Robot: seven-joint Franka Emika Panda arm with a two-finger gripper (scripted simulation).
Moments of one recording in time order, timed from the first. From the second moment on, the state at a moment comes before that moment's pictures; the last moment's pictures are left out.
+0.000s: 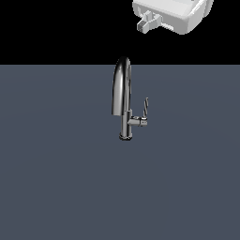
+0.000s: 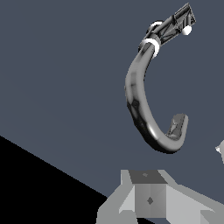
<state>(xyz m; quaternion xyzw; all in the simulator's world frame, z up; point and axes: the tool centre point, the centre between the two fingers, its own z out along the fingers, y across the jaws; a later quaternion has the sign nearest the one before) -0.010 -0.060 0.377 -0.83 0.33 0.28 0.35</state>
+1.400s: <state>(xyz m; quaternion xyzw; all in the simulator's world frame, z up) 0.047 -0.103 0.174 -0.48 0.53 0.44 0.54</state>
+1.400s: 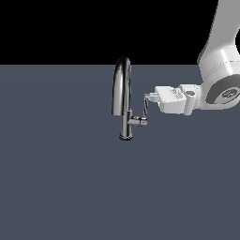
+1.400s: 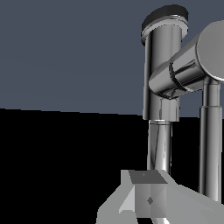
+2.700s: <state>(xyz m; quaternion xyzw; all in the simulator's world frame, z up) 0.007 -0.096 0.164 -0.46 0.54 0.45 0.55</state>
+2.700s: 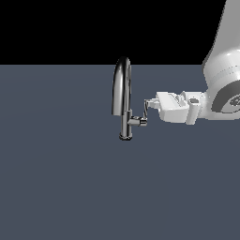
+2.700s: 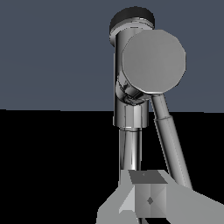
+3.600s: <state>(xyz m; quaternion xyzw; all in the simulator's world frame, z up) -0.040 -0.092 0.148 -0.46 0.54 0.44 0.55</state>
